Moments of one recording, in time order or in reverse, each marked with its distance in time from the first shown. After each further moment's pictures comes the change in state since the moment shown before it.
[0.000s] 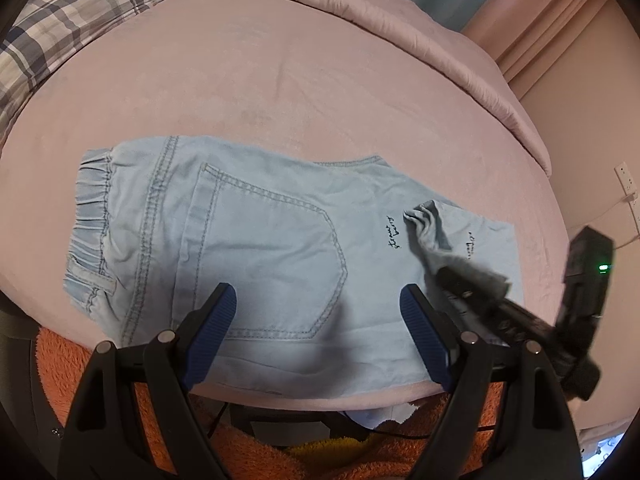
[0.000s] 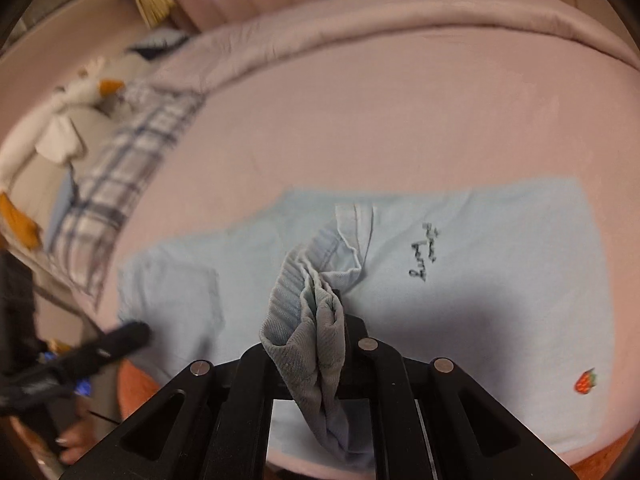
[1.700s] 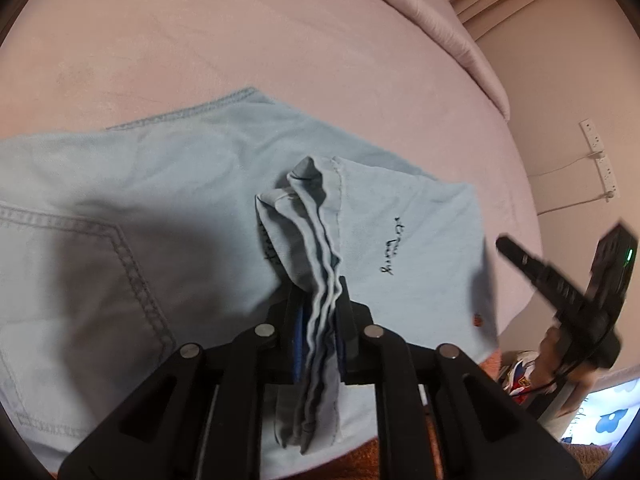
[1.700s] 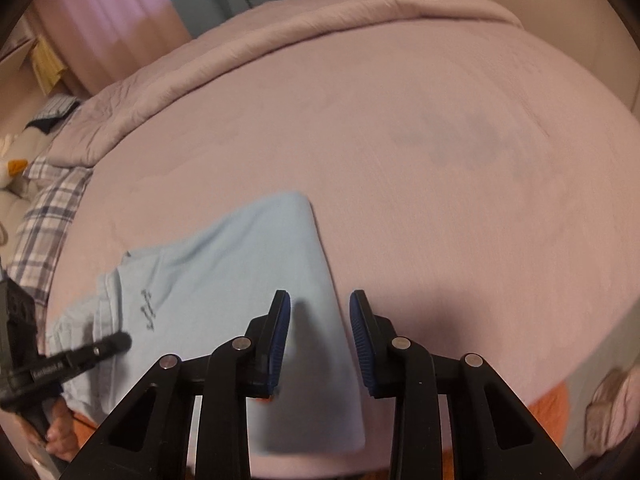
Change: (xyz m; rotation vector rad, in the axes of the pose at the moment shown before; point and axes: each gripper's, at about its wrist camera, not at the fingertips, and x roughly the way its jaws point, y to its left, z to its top) left arm 0.115 -0.069 0.022 0.091 0.222 -0.211; right arm -0.072 -0.119 -0.015 0.239 -0.124 -0.286
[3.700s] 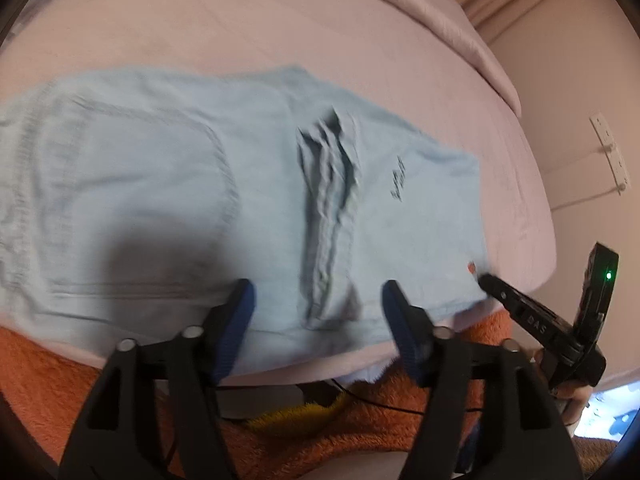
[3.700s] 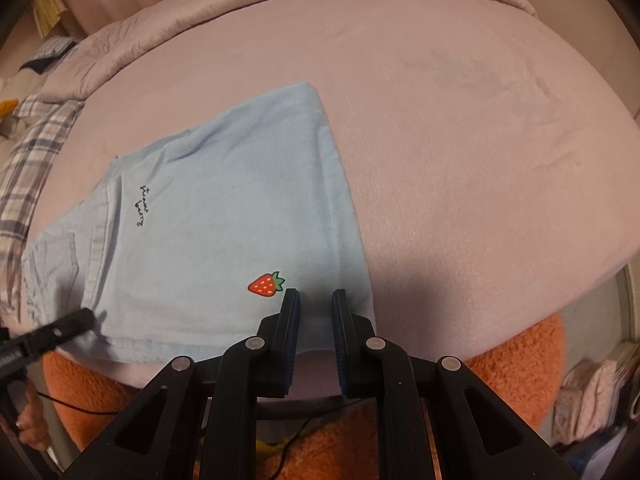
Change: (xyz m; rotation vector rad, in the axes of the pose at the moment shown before) left arm -0.055 -0.006 -0.051 -0.018 -0.073 0.112; right arm 0.012 0.014 -0.043 -0.088 0.172 -0.088
